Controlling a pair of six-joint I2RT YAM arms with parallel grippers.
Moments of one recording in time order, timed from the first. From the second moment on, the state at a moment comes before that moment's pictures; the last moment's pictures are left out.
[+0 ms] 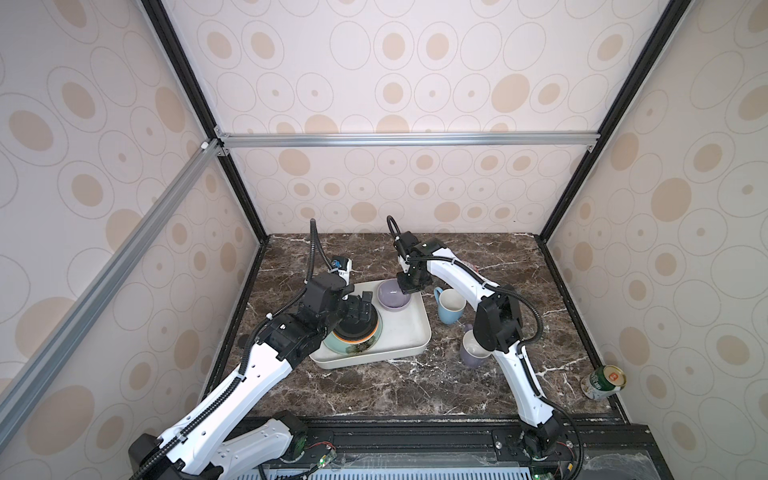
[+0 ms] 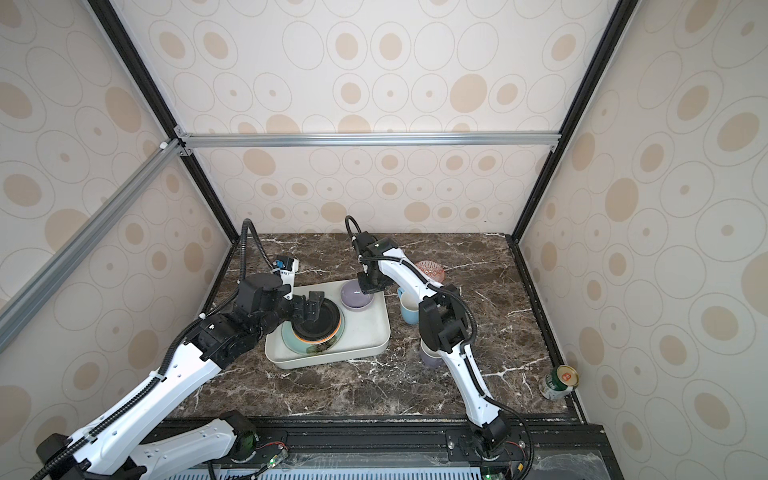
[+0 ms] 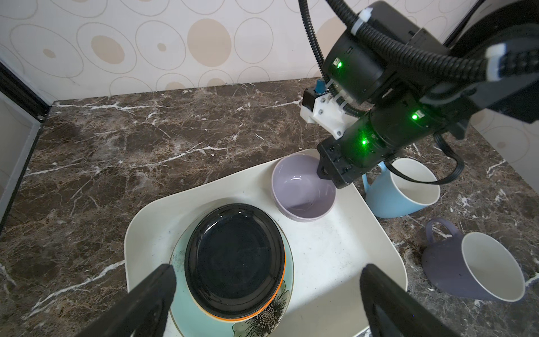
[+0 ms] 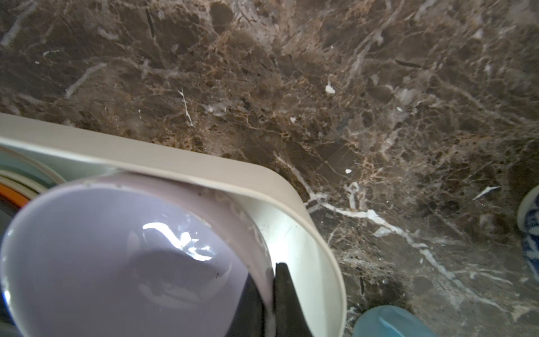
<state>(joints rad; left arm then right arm) -0.60 1.03 1.03 -0.57 -0.25 -0.28 0.60 2.41 2.30 -1.19 0.00 0.28</state>
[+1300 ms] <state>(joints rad) -0.60 1.56 1.43 -0.46 -0.02 -0.27 0.11 2.02 1.84 -1.01 -0.03 0.31</state>
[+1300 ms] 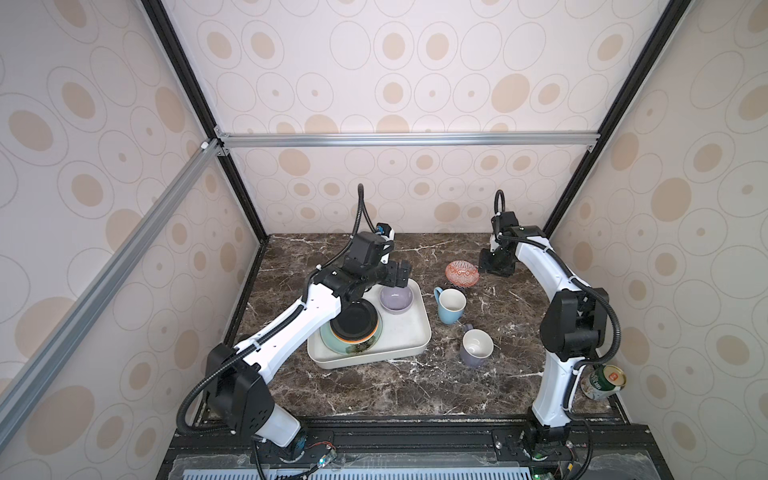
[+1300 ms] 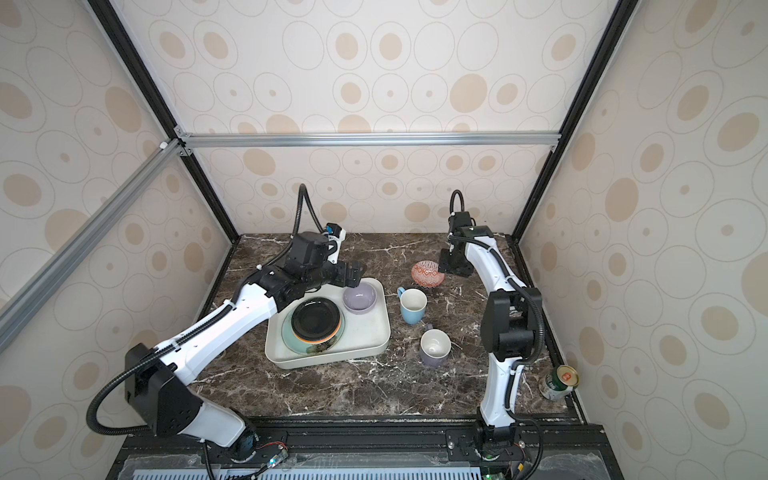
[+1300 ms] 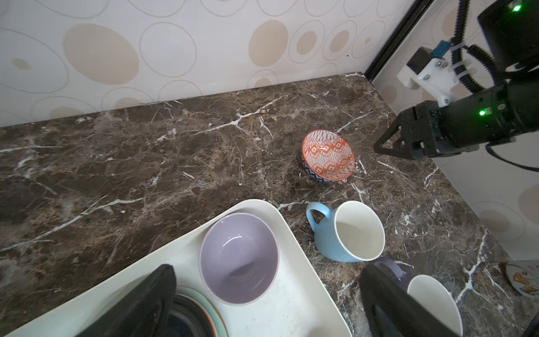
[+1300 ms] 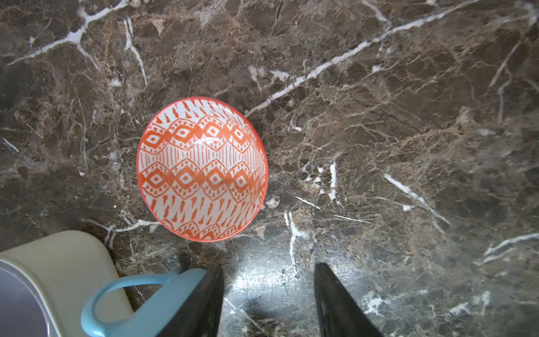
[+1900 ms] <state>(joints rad) -0.62 1.73 1.59 -0.47 0.03 -0.27 0.10 2.22 1.89 -0.96 -0.10 0.32</state>
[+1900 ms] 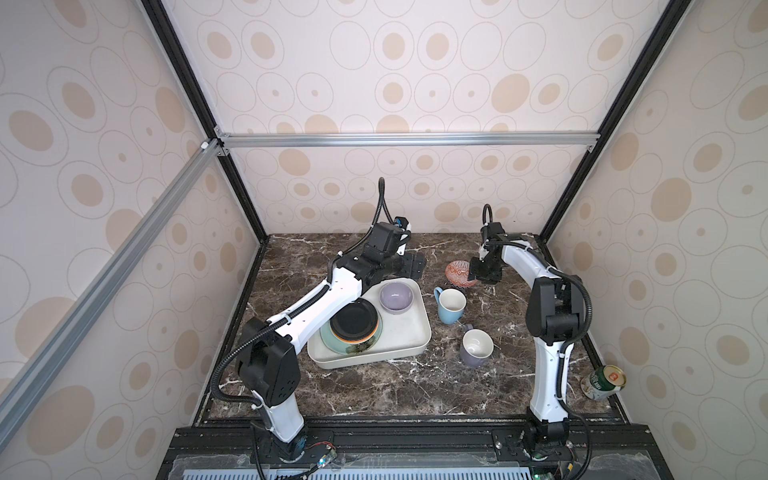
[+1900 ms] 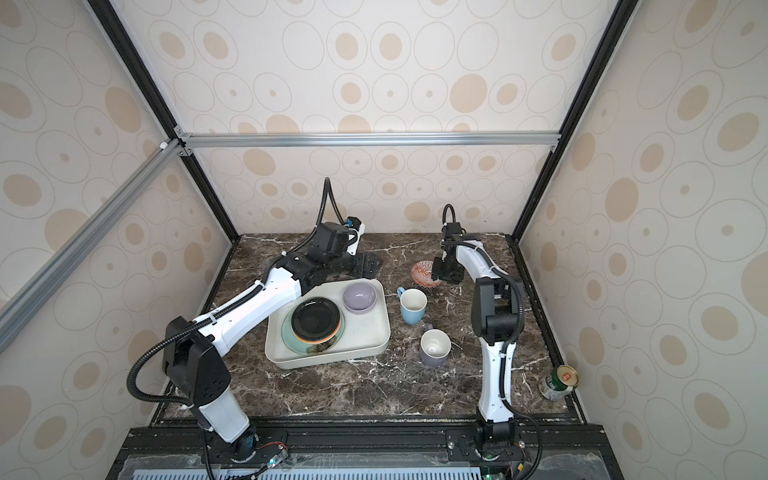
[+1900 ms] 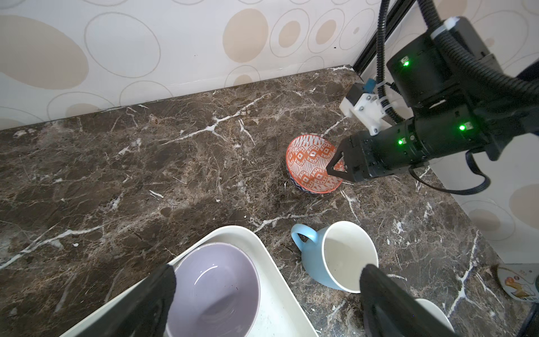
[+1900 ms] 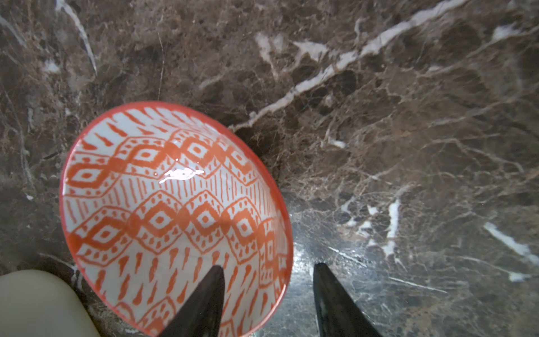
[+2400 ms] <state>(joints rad) -0.62 1.73 1.51 -0.47 0.02 -0.26 0.10 2.28 1.96 -0.97 -0.11 0.34</state>
